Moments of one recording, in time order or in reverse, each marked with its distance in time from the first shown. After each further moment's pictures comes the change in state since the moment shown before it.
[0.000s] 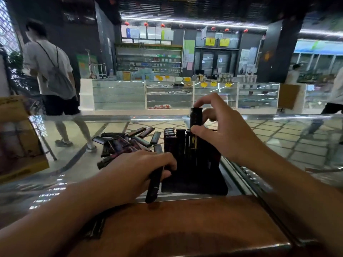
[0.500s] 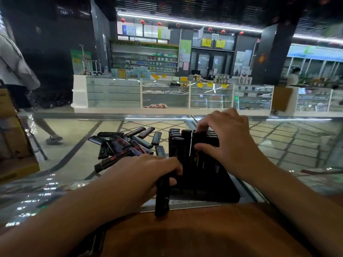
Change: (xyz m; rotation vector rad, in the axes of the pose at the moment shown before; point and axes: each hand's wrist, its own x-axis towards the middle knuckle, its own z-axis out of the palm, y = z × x) left_hand 0.002 -0.001 0.000 0.036 -0.089 -0.074; right_hand -0.002 0.025 0.024 -0.569 0.080 -0.210
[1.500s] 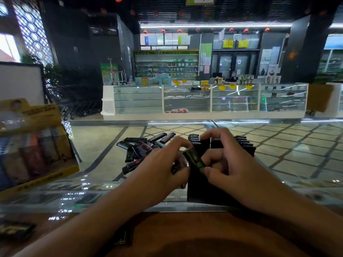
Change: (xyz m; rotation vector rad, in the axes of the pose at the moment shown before) left_hand -0.002 0.005 -0.001 -0.444 0.262 -0.156; right_hand -0.019 -0.049 -0.017 0.917 -0.314 0.199
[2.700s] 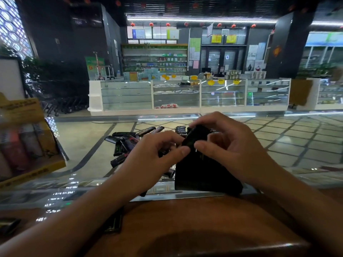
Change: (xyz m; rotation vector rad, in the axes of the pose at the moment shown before) left_hand 0.003 0.012 0.003 -0.313 0.135 0.037; right_hand 0.000 0.001 -0.018 -0.045 0.189 -0.186
